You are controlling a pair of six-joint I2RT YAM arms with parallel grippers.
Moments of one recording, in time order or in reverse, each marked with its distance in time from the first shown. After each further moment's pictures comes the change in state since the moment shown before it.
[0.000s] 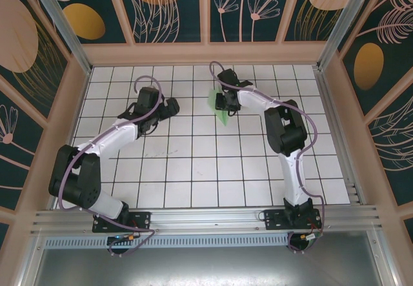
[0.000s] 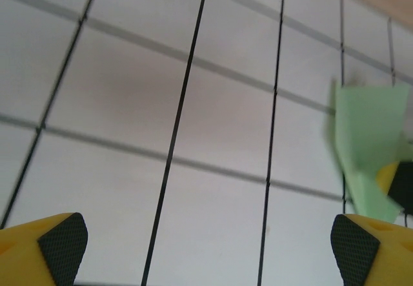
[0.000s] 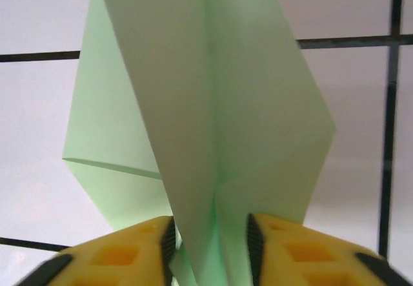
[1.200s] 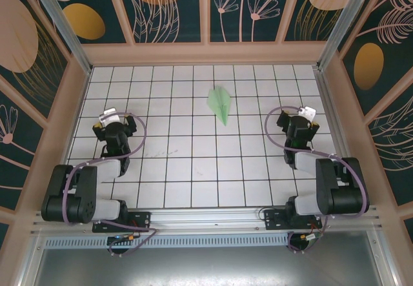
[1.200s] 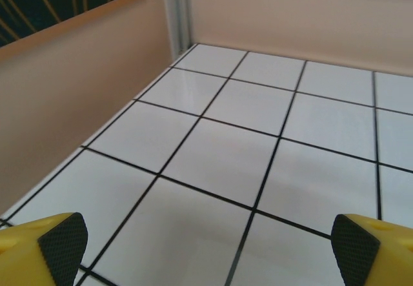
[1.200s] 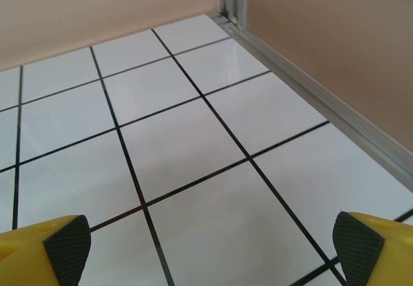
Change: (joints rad) left arm 0.302 -0.145 -0.688 0.987 -0.338 0.527; right arm -0.439 -0.821 -1.357 1.266 0.385 -0.234
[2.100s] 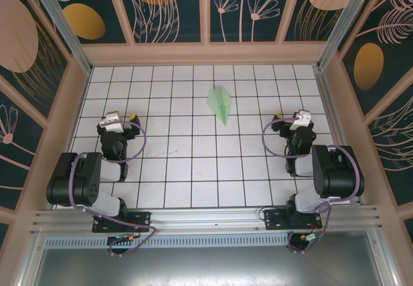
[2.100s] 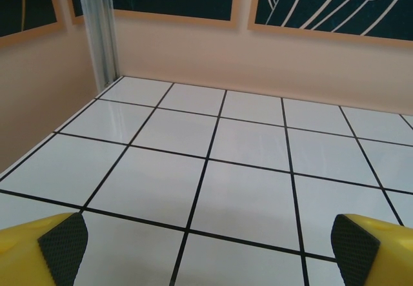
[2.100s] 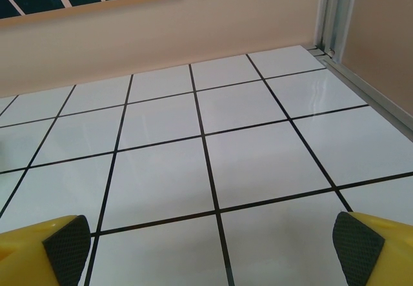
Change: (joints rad) left arm 0.064 0.133 -0.106 0.401 0.301 0.026; right arm -0.072 0.150 -0.126 0.444 -0.343 -0.096
